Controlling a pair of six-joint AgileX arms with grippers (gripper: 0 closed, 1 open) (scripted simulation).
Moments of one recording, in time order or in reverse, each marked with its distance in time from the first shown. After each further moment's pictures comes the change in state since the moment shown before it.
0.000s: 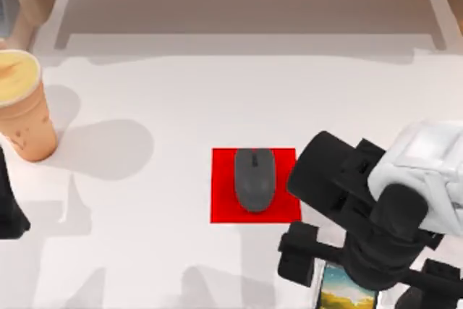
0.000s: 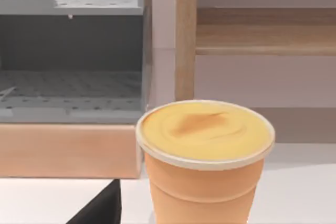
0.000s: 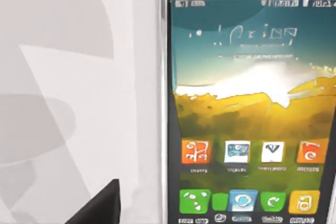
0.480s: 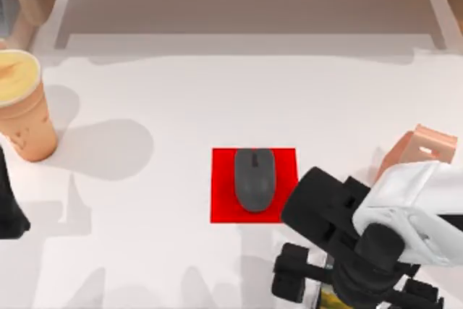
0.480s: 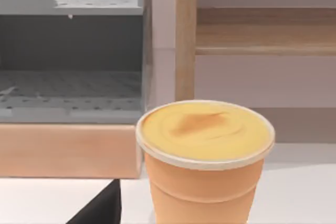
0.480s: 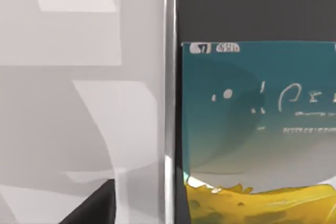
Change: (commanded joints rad) left arm 0.000 0.000 0.000 0.000 0.000 0.000; right arm 0.002 0.131 -0.142 0.279 0.000 0.003
